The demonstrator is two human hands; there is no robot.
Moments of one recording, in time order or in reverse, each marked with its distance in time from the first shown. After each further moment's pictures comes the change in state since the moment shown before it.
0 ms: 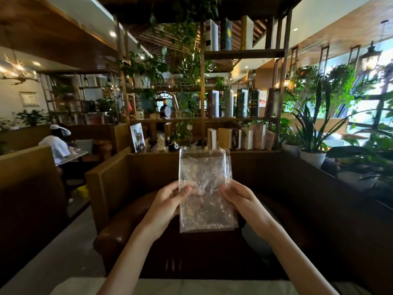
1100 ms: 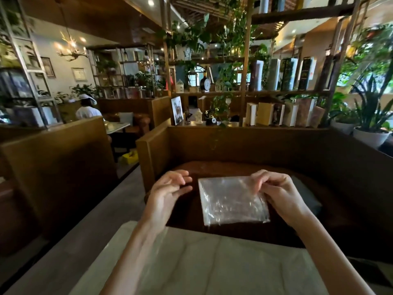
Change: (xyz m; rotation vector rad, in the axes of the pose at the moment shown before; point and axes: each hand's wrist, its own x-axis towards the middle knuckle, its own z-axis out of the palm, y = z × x) left_hand -0.148 0.005 -0.090 -0.348 0.259 0.164; right_hand -0.045 0.006 0.083 0.185 -0.060 -0.088
